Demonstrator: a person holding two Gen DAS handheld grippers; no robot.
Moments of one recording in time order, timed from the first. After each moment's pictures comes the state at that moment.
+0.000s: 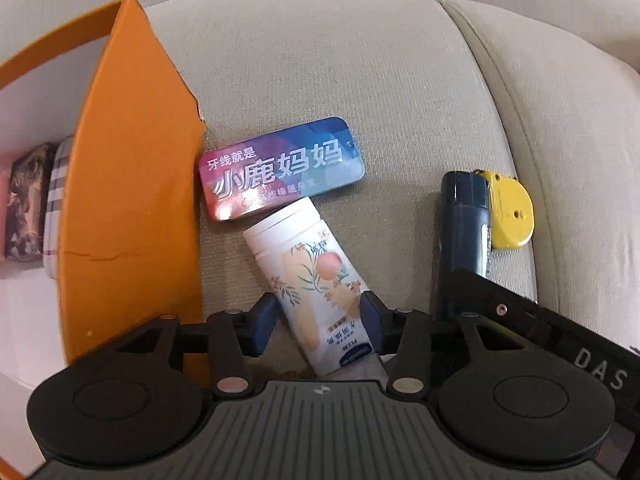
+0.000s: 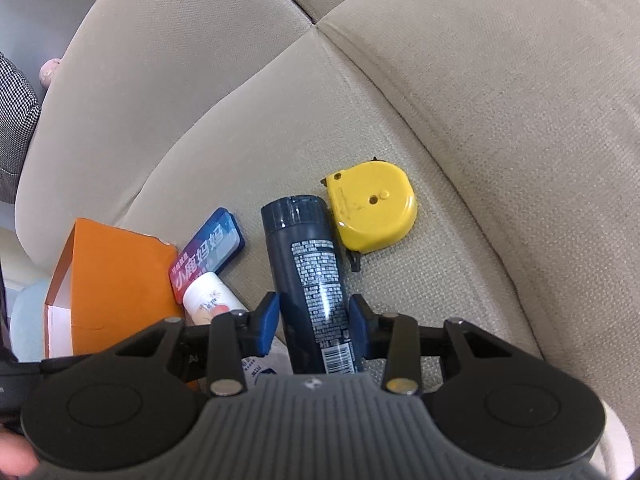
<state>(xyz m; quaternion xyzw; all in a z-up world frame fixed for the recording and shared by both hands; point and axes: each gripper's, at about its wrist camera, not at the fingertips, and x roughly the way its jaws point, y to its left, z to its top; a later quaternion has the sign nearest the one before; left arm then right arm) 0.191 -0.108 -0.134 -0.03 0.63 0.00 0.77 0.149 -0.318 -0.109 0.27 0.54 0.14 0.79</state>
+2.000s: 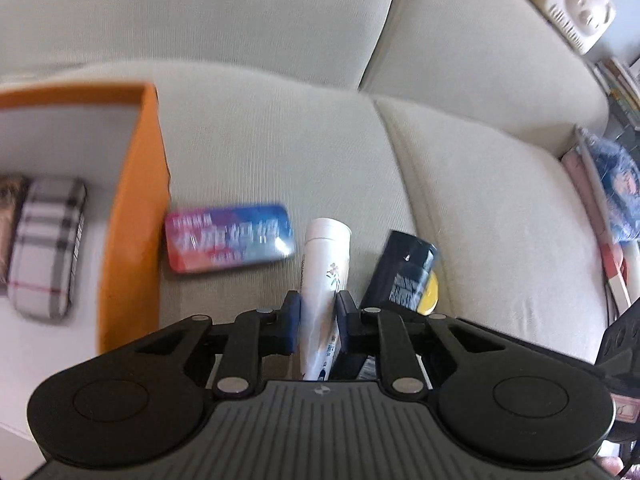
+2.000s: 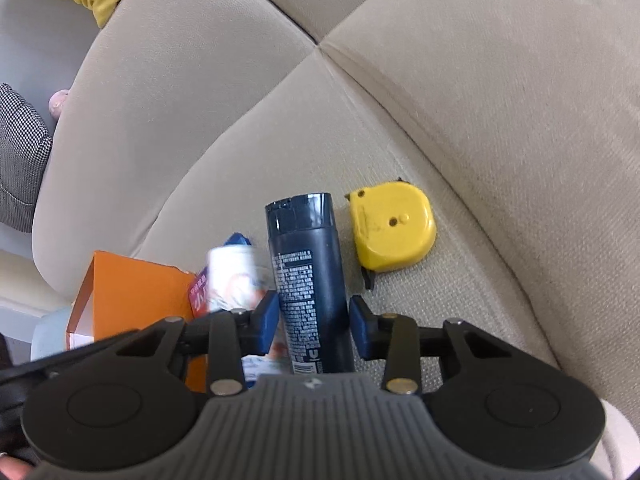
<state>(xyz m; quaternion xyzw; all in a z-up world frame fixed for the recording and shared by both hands) 0.163 -0.075 -0.080 -0.14 0.52 -0.09 0.84 0.146 -0.318 -0.095 0.30 0.51 0.14 0.79</state>
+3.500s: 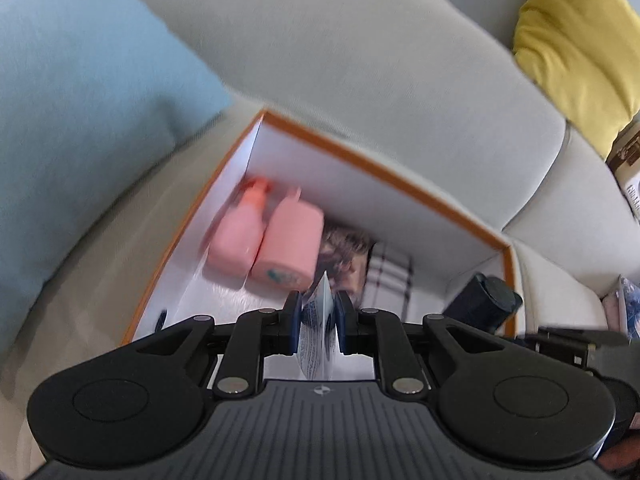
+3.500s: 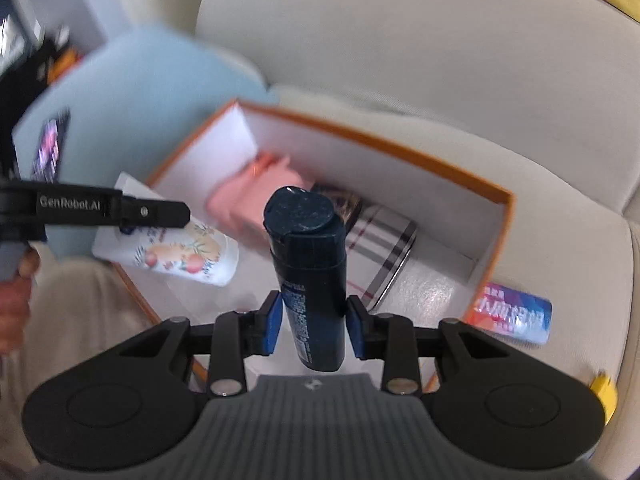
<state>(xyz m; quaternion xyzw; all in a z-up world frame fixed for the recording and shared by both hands) 0.073 0.182 -0.046 -0.25 0.45 0.06 0.85 0.096 -0.042 0.000 -0.14 0.47 0.39 0.78</state>
